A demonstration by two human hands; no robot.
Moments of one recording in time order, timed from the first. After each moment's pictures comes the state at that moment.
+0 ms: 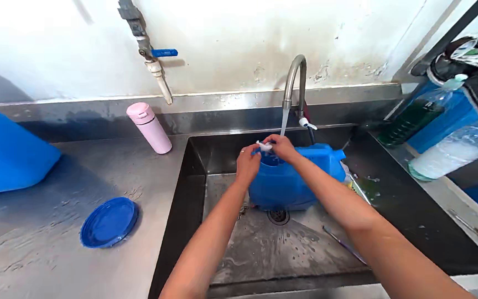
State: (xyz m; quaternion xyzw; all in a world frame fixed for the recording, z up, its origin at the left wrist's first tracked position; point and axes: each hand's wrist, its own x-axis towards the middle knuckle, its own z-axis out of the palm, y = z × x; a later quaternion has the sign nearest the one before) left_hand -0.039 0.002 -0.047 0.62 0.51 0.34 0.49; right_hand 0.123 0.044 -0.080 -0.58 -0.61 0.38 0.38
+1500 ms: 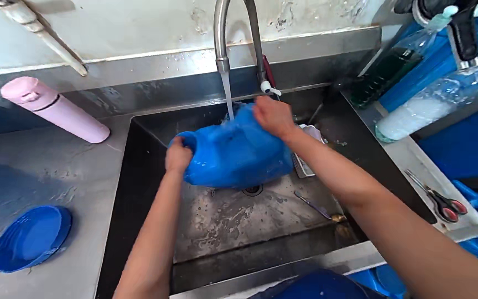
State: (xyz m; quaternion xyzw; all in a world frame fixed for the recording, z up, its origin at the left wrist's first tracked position) left_hand -0.070 0.033 -0.095 0.64 0.70 0.15 0.28; right_hand 0.215 0.008 -0.076 -0.62 -0.73 -0.04 0.28
